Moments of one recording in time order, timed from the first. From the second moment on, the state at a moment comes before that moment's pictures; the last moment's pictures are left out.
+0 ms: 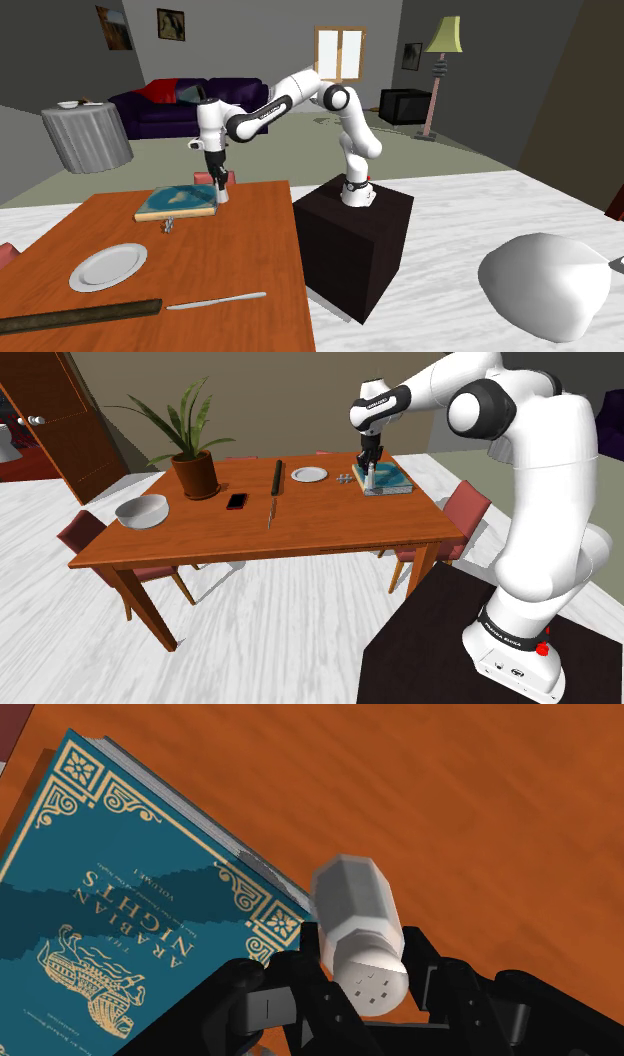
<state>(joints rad) -0.32 0.43 -0.11 -1.52 -0.05 1.99 -0.28</state>
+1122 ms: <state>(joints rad) -0.32 0.47 -0.11 -1.61 -0.05 2.12 -0.28</state>
